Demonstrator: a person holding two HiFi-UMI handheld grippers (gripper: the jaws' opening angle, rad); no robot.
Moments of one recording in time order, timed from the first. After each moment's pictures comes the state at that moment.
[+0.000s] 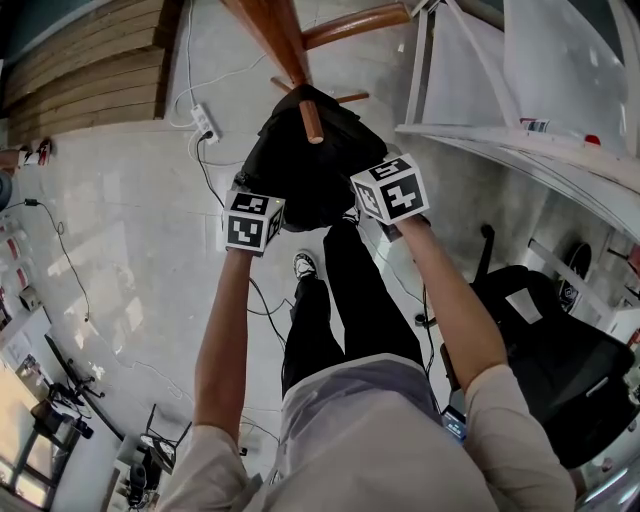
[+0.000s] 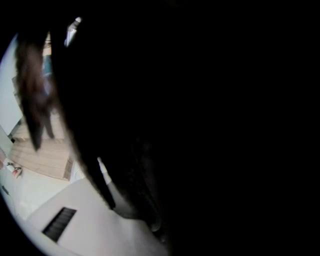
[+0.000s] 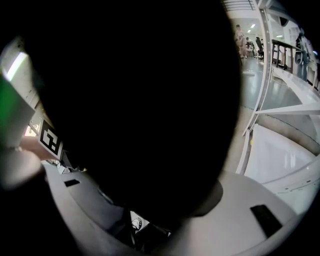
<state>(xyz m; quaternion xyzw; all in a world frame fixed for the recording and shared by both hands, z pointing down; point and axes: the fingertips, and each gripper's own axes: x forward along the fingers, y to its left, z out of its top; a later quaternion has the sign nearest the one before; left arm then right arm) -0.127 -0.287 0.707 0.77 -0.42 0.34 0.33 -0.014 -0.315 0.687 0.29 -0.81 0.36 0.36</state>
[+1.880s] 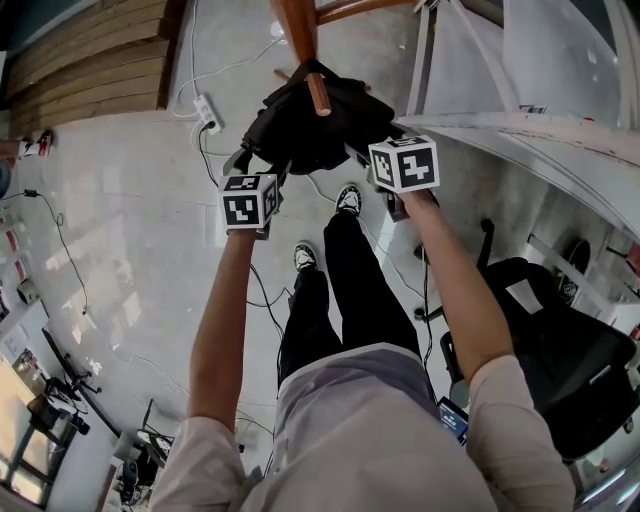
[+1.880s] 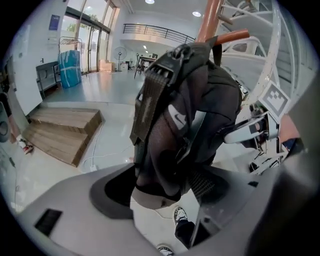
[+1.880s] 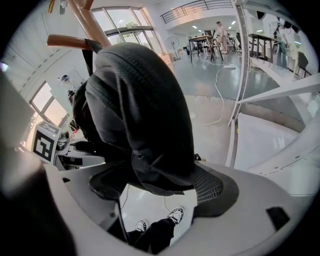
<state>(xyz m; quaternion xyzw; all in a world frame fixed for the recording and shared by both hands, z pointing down) -0.162 -0.285 0.708 0.73 -0.50 0.31 0.35 0.017 -0.321 0.697 0.36 -0.76 0.40 0.35</state>
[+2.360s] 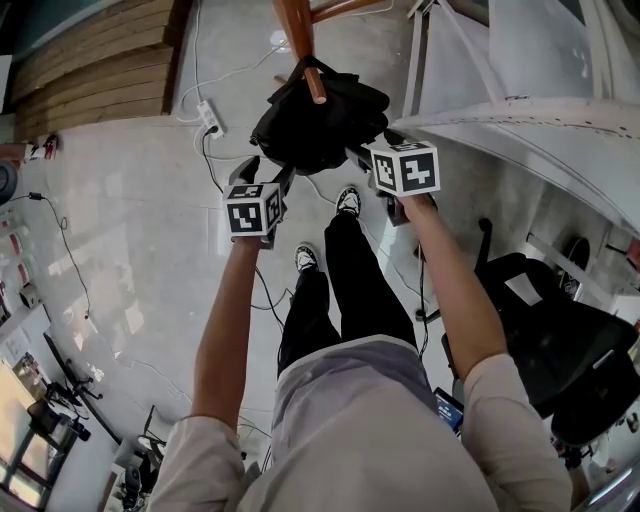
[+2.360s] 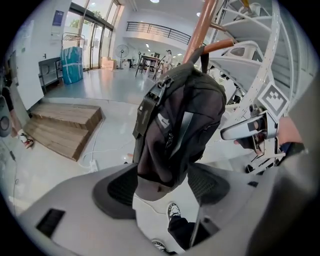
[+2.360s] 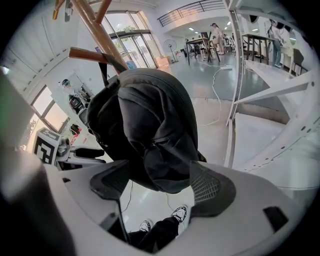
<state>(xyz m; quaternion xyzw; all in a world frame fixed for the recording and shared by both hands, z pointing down) -0.153 -0.251 0.684 0.72 -0.50 0.30 0.37 0.025 -0.298 0.667 0.37 -0.76 0.41 0.33</state>
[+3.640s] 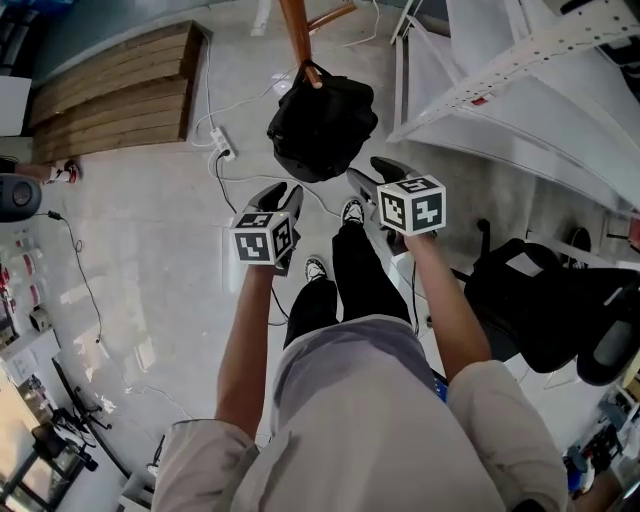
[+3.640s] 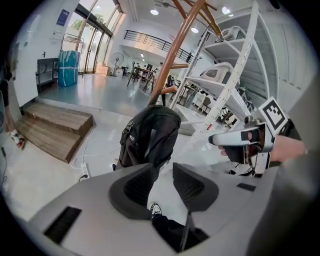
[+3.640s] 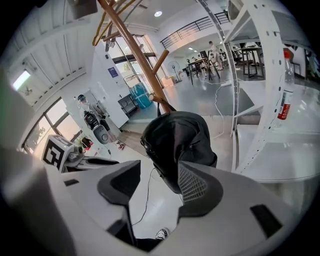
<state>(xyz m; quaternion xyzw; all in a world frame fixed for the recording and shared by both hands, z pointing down) -0.122 -0.154 0.560 0.77 -0.47 0.23 0.36 0.015 -0.186 0.531 0.39 -0.81 0.38 0.23</state>
